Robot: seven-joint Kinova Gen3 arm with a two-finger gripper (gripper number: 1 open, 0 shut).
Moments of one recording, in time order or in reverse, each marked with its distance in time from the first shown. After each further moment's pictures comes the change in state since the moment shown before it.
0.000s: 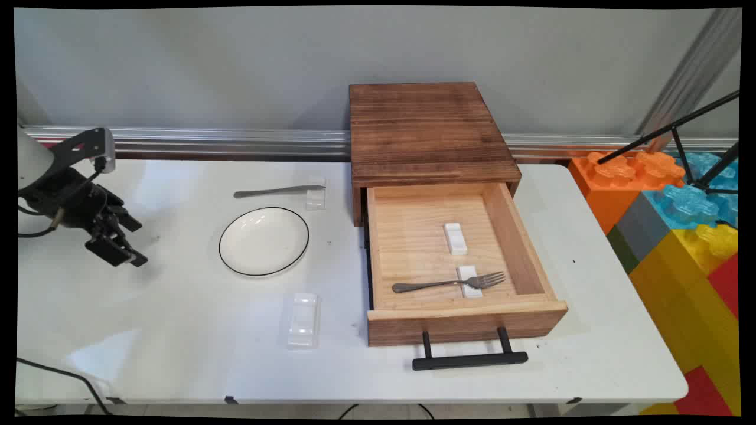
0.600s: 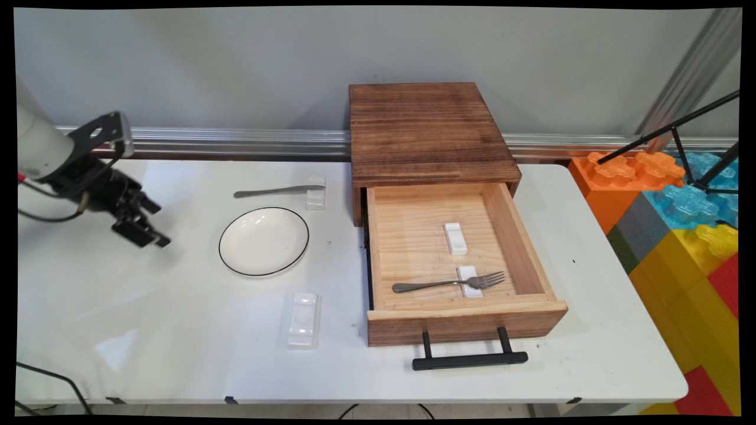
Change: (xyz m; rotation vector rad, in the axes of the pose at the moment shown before) arm 0.032 -0.003 -0.002 0.051 0.069 0.000
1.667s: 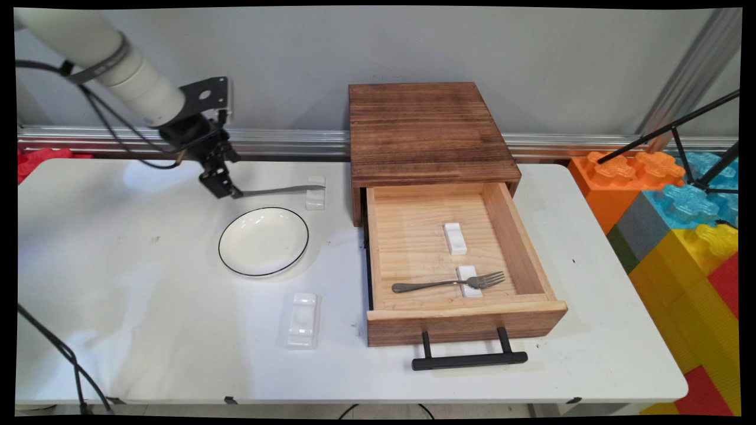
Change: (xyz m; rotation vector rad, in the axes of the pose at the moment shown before) arm 0.155 -0.030 0.034 0.078 -0.017 0.350
